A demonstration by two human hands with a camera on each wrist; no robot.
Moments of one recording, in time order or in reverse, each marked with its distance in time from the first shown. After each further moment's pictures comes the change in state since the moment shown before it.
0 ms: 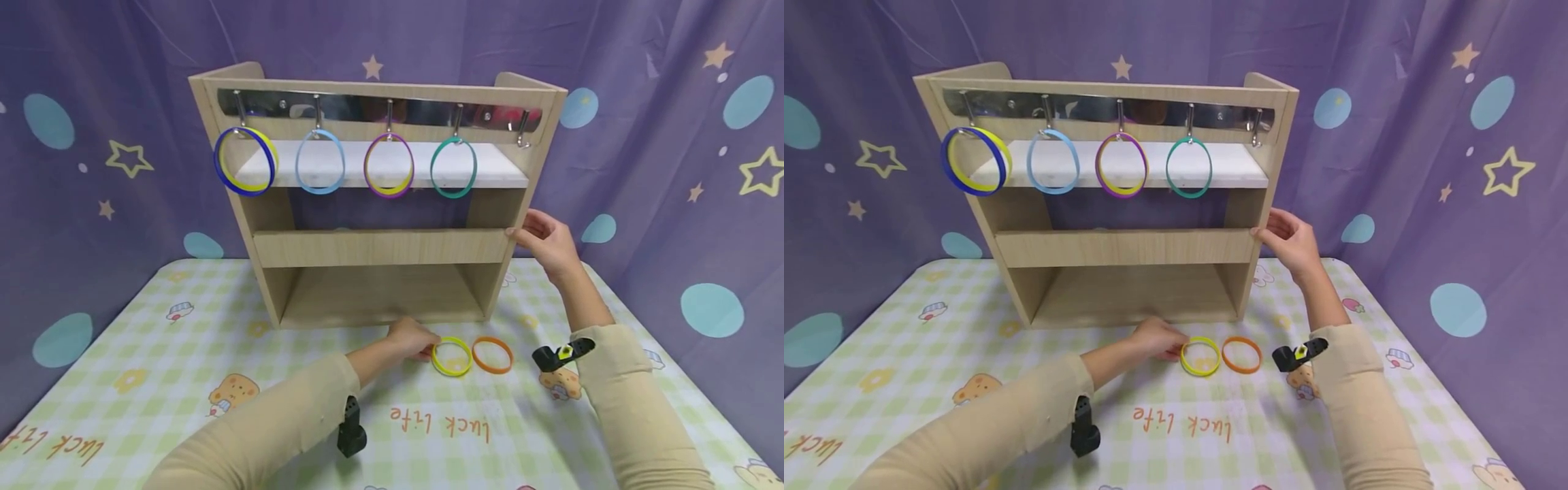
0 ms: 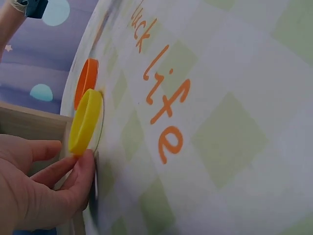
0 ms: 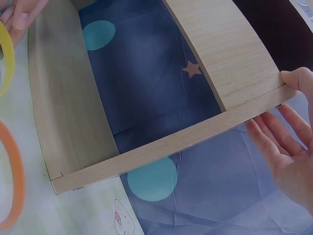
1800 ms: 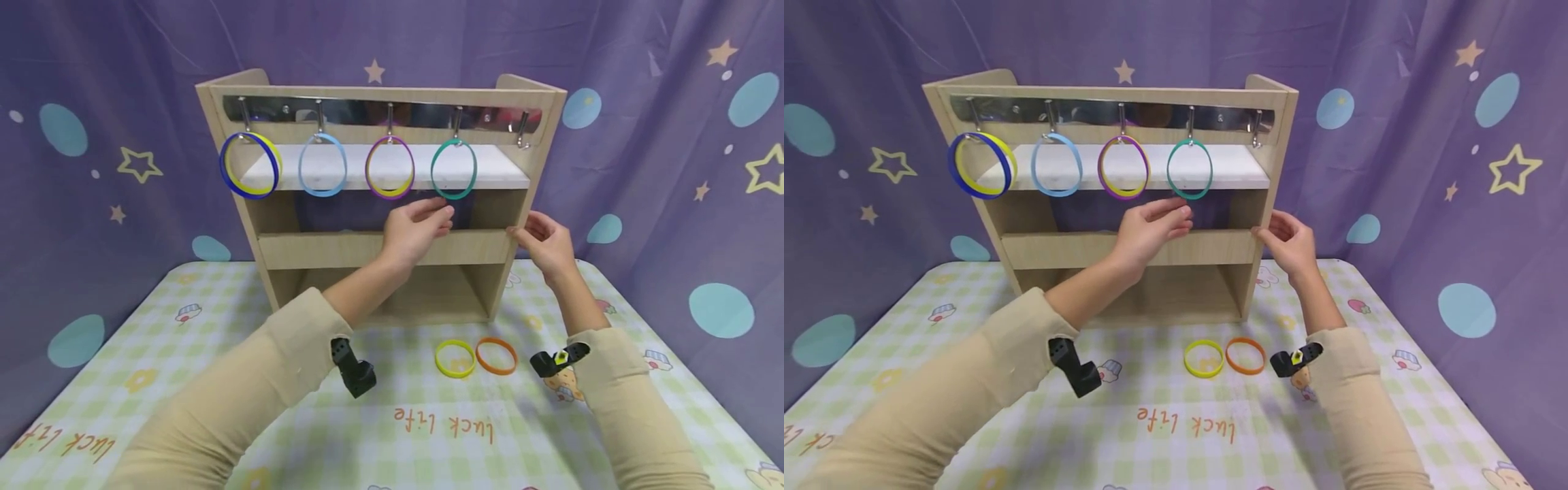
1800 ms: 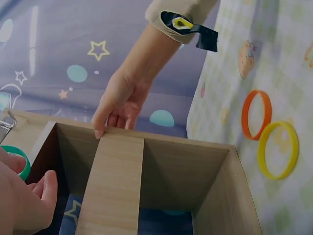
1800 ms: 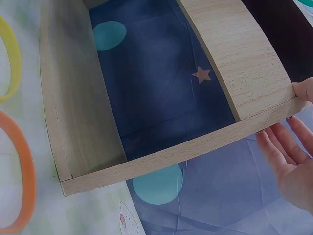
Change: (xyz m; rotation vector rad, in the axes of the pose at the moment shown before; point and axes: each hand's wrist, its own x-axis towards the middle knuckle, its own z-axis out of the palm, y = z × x) left_hand -0.042 0.154 -0.045 -0.343 0.143 0.489; right_hand -0.002 0.000 0.011 -0.017 0.111 0.006
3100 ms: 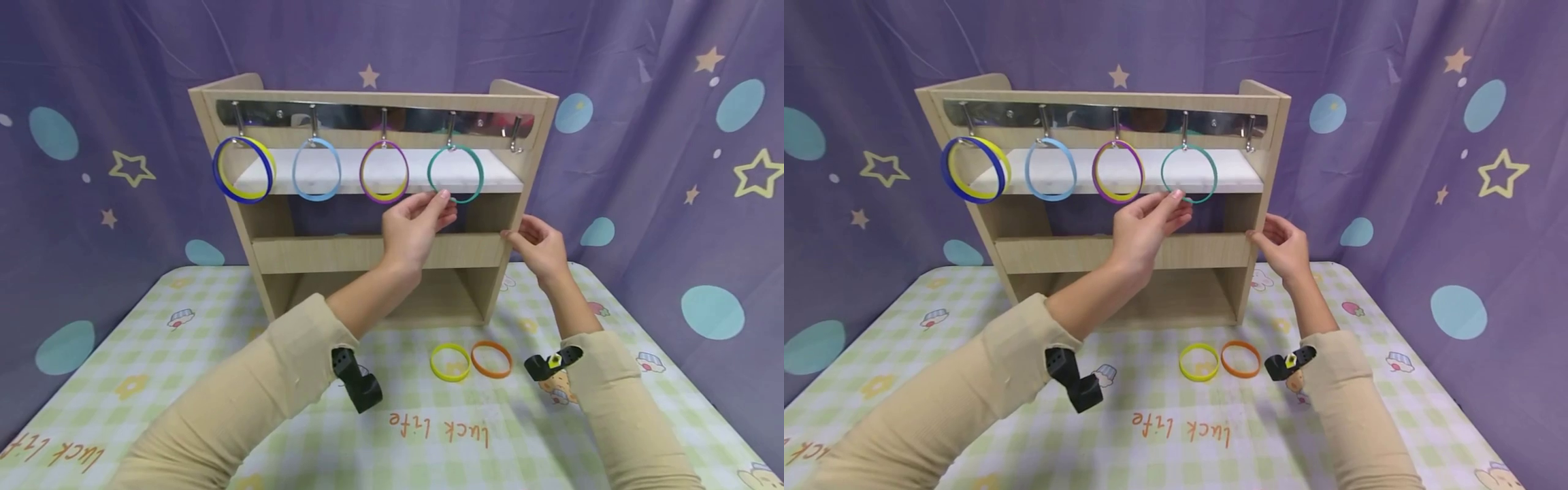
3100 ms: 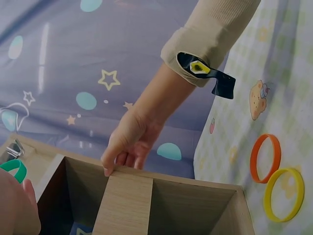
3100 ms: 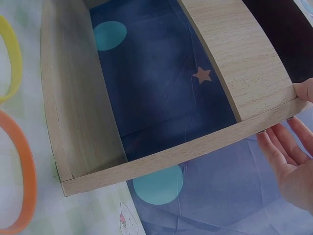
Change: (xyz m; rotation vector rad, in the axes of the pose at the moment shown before) left_hand -0.012 0.012 0.021 -0.343 0.118 0.098; right_hand 0.001 0.004 0.001 0.004 0.016 -0.031
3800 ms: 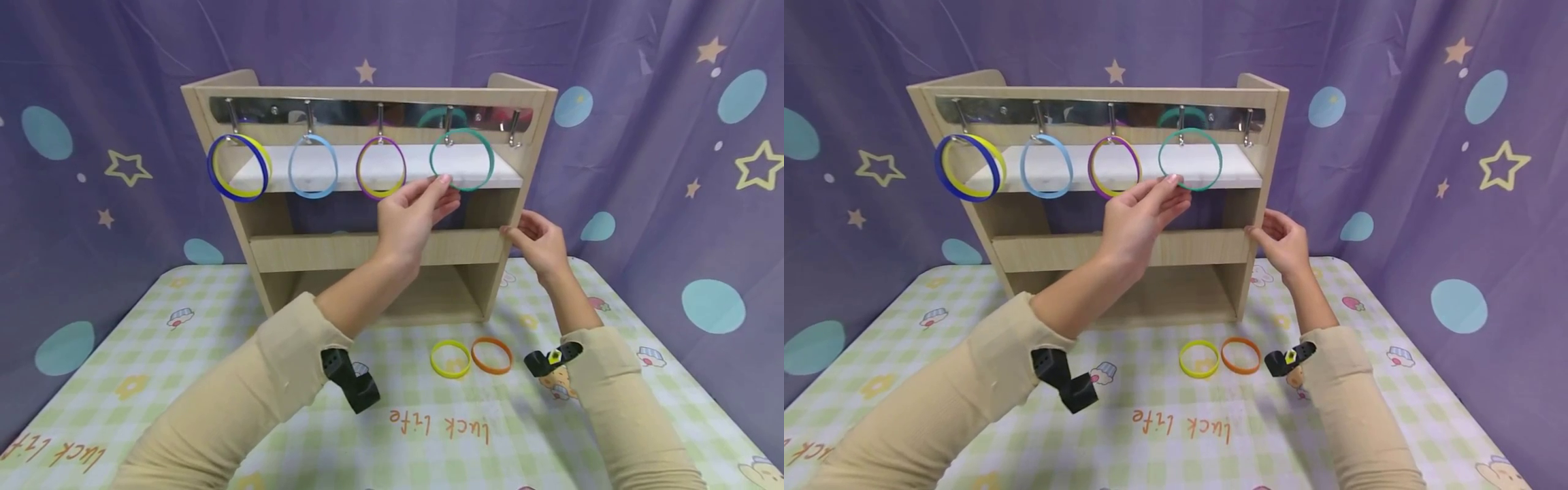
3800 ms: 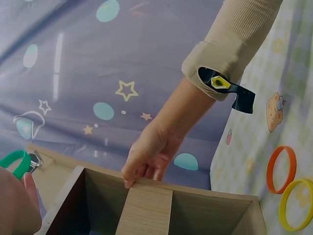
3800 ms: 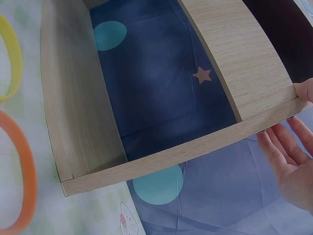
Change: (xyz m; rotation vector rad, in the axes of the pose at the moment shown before) left_hand -0.007 0.018 0.005 -0.065 -0.041 -0.014; right_hand 0.002 0.002 -0.001 -0.005 0.001 -0.006
